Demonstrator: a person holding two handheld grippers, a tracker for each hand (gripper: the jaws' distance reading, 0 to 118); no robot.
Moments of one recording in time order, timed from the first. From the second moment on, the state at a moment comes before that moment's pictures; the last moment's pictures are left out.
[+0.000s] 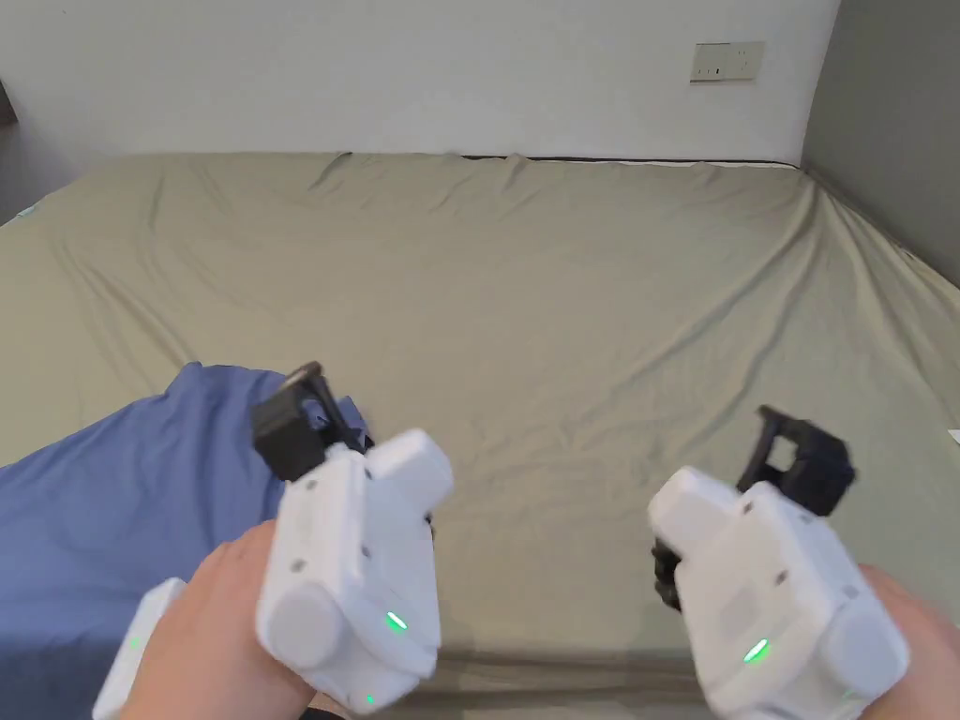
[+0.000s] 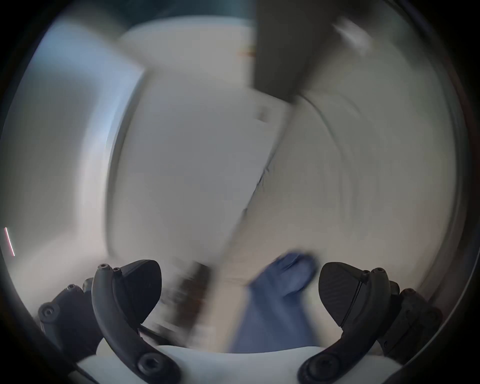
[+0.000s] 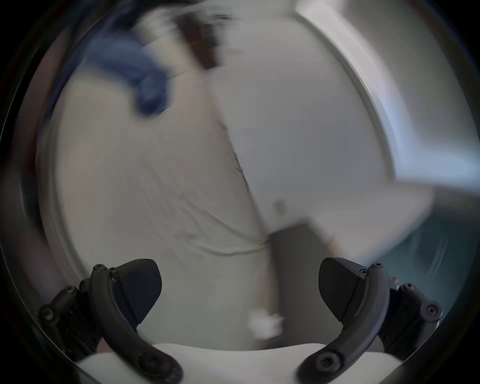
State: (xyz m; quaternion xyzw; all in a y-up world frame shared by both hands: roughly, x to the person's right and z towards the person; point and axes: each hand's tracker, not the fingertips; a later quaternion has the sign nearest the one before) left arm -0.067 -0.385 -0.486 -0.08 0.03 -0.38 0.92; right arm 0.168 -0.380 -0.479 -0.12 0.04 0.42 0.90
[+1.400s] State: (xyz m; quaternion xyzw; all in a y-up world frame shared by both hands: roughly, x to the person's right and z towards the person) left arm -0.107 -0.343 -0.429 0.03 0.04 -0.02 1.00; right arm 0.211 -0.349 -0.437 -0.04 -0.01 0.03 1.00
